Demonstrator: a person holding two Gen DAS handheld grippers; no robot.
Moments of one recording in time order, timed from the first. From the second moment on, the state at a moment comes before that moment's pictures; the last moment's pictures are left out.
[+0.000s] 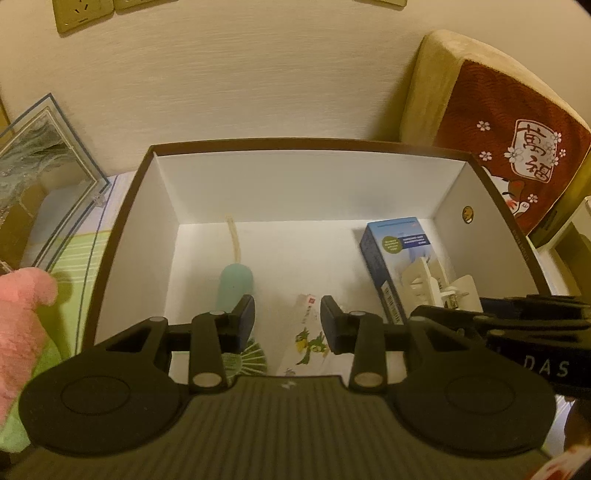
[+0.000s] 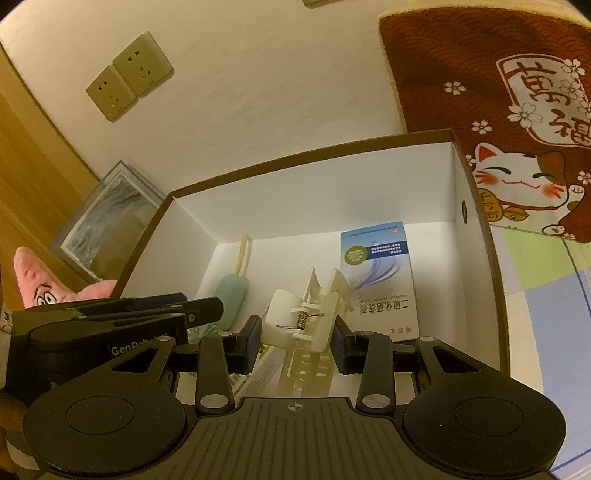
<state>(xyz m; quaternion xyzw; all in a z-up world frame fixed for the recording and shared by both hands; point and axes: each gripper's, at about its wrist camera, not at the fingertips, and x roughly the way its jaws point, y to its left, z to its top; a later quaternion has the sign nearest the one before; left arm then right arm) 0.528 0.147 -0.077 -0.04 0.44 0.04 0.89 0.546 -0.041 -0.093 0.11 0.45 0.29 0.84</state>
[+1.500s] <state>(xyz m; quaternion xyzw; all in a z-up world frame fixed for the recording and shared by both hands) 0.396 0.147 -0.005 -0.05 0.41 0.05 0.91 0.443 -0.089 -0.032 0.12 0.38 0.29 0.87</state>
